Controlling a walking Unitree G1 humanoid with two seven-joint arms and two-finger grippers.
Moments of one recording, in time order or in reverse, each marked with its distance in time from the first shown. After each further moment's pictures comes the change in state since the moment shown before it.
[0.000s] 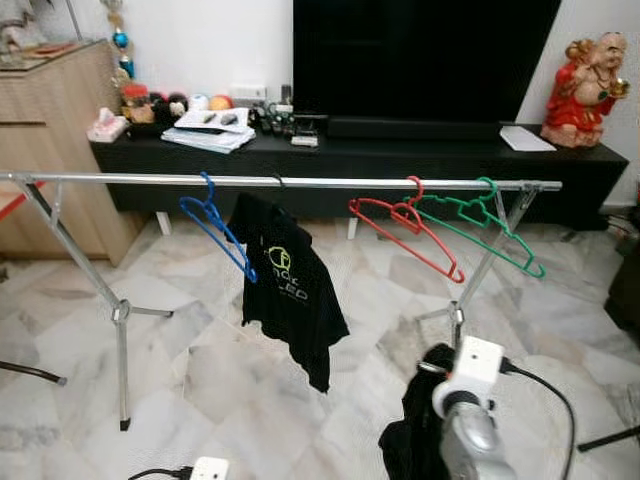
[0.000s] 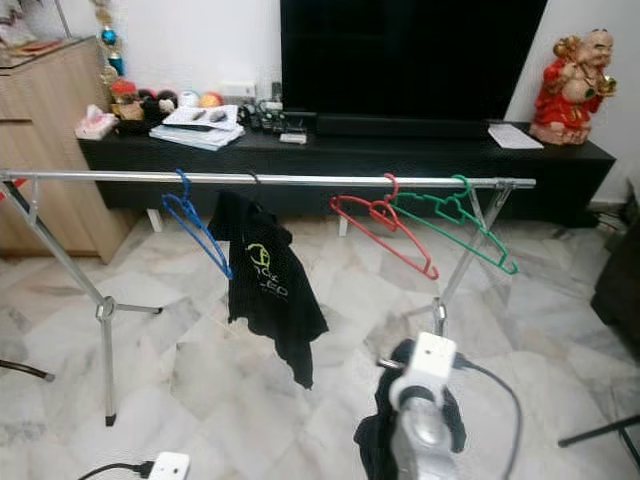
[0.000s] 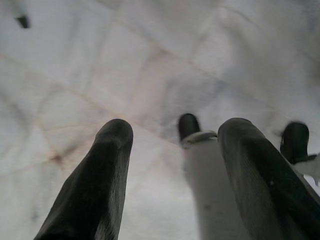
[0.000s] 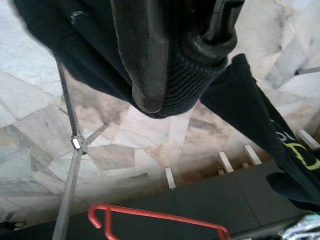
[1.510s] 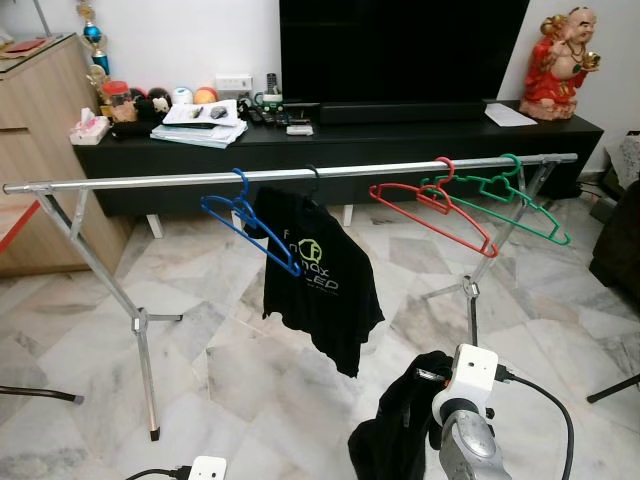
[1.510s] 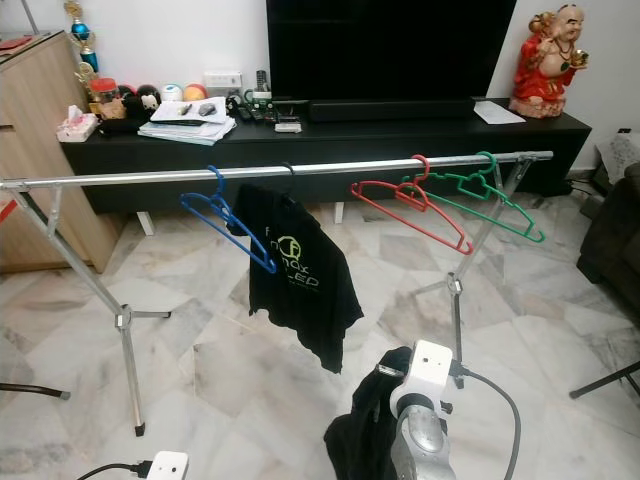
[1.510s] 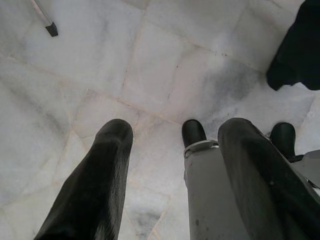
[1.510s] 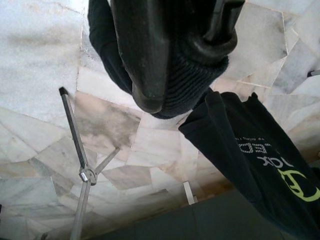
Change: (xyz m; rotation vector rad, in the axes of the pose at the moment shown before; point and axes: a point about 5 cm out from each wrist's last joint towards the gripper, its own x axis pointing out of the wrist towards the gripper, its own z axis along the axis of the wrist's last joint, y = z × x) left arm 0.000 -0.001 0.001 -0.032 -0.028 0.008; right arm 0.000 -0.009 -0.014 -0.006 0.020 -0.034
